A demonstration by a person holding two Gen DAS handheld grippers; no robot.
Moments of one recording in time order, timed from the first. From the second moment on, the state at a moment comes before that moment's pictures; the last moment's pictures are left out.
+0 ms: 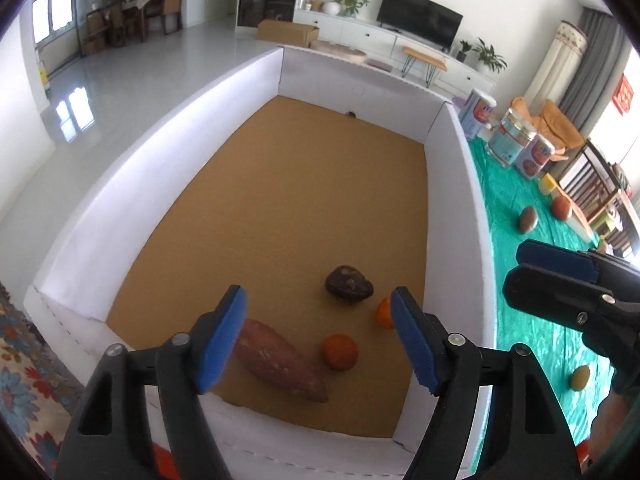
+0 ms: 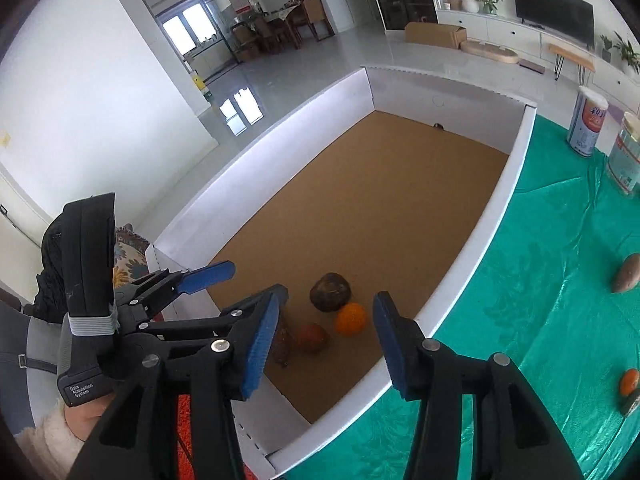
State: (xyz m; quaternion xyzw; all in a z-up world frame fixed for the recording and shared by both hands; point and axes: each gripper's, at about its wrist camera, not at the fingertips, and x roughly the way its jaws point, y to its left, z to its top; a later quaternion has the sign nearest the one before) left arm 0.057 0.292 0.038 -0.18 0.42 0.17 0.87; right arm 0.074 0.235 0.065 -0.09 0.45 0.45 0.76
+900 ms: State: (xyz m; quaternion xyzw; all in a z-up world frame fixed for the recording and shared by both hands) left arm 0.128 -0.010 -0.063 -0.01 0.44 0.00 0.90; right arm 0.071 -0.251 -0.052 0.03 0.41 0.00 0.91
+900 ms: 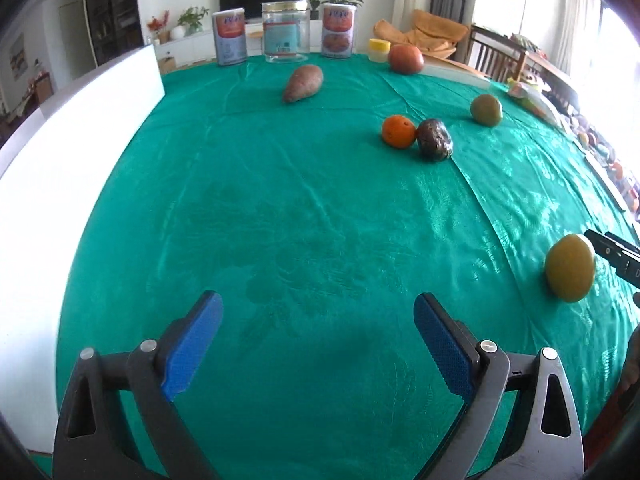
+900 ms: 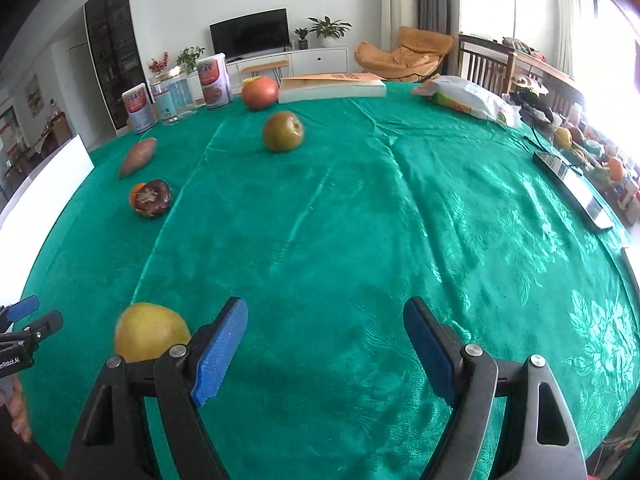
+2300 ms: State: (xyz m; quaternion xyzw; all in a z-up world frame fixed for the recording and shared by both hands) left arm 0.241 -0.071 -0.044 -0.08 0.46 -0.09 0.88; right arm 0.086 -0.249 -0.071 0.04 0.44 -0.01 0.90
